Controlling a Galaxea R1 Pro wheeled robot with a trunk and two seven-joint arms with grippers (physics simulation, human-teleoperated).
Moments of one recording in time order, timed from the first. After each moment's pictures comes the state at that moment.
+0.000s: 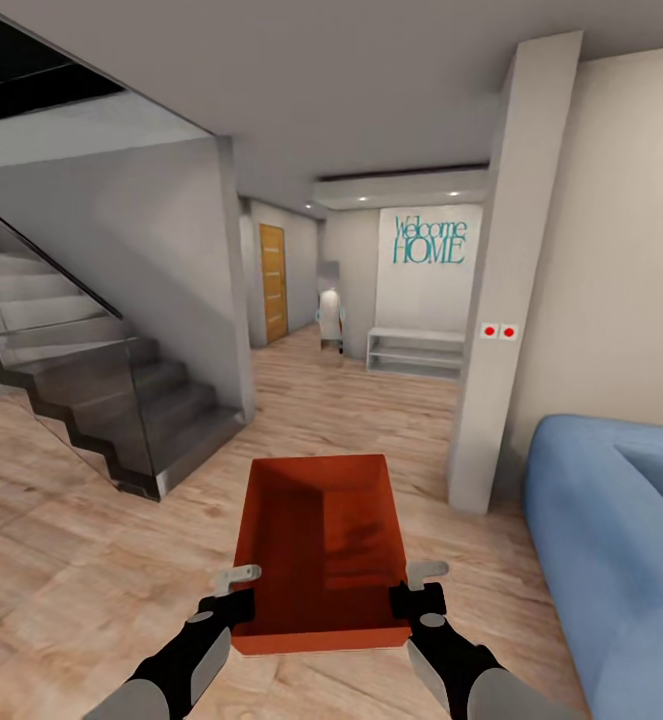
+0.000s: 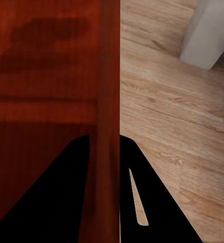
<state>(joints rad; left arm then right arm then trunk) -0.57 -0.07 -0.11 -0.35 0.23 0.05 0.15 -0.62 0.13 0.23 -0.23 -0.07 -0.09 -0.25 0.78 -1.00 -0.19</state>
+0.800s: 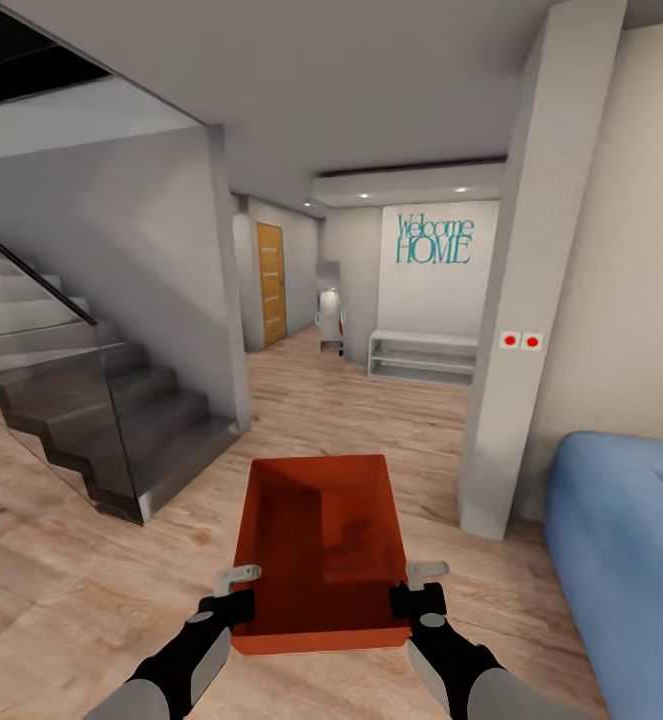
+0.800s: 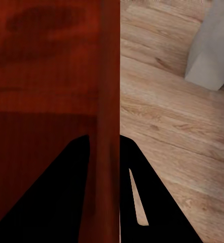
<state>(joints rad) -0.57 -0.07 -0.11 -0.35 0.23 0.05 0.15 -0.62 0.13 0.23 -0.23 -0.07 -0.08 -0.25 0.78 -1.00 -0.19</state>
